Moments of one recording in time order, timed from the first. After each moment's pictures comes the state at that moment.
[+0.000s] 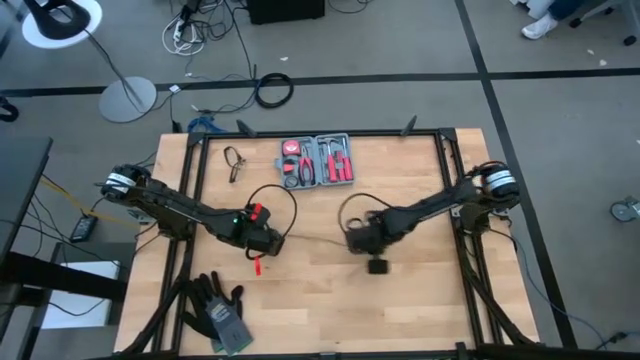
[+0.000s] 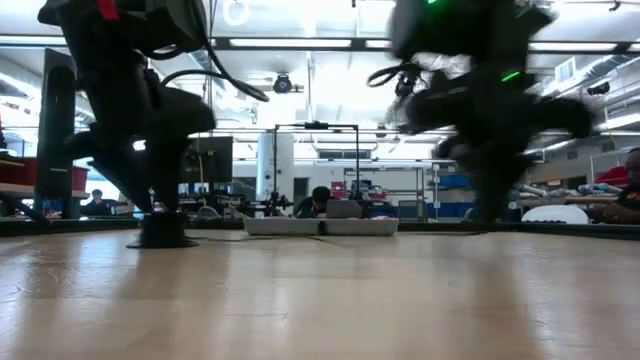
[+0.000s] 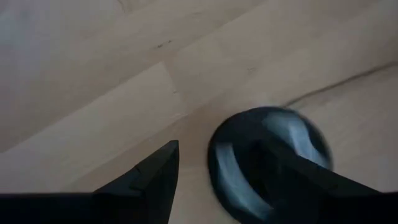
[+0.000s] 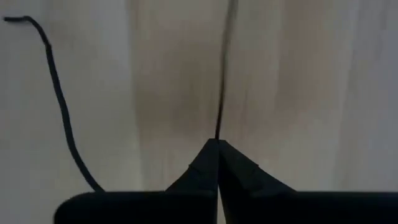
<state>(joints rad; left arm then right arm) -0.27 1.49 0.81 -0.71 -0.39 -1.31 0.24 1.76 1.10 -0.78 0.06 0.24</state>
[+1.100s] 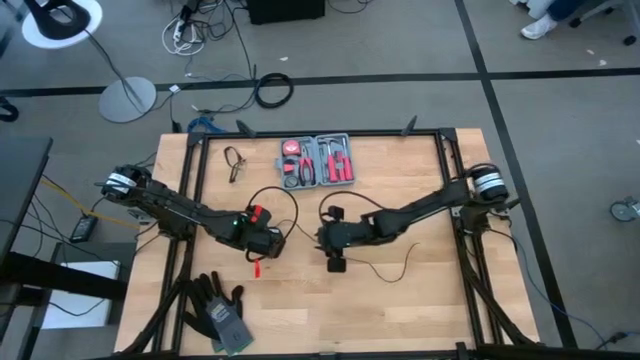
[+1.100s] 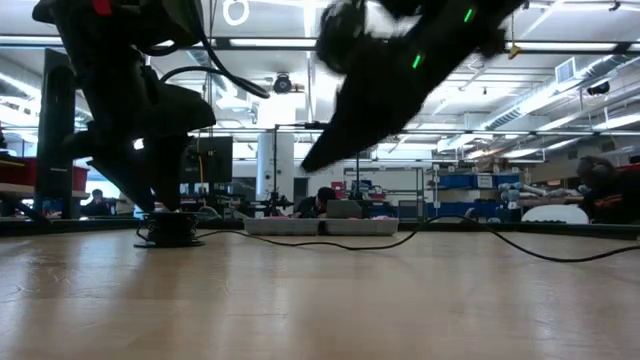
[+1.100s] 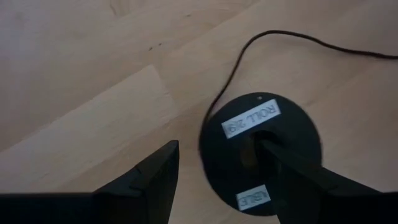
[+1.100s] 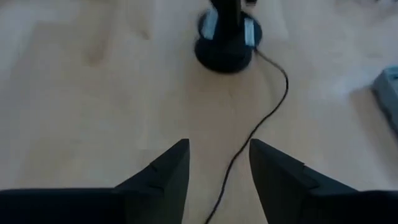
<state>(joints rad) -0.30 1.48 0.81 -0.70 -0.41 -1.31 0.21 1.84 1.10 0.01 0.25 0.07</state>
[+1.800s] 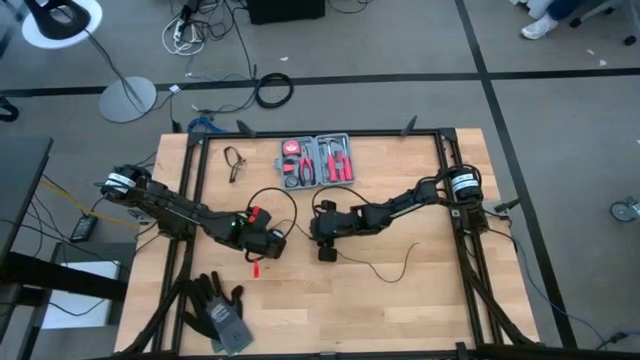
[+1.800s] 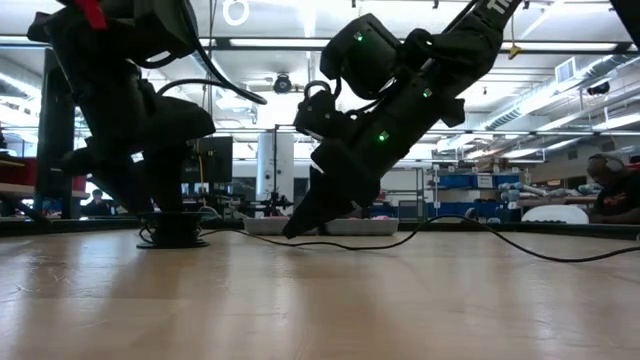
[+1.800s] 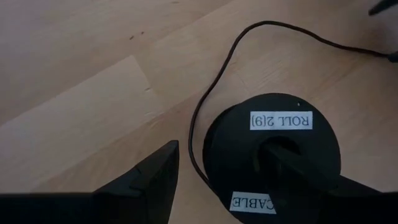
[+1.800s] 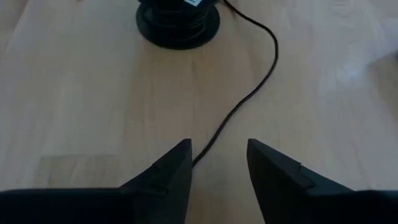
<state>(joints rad) -0.29 1.48 0.73 -0.55 -0.39 -1.32 0.09 2.01 1.10 0.17 0.16 0.03</state>
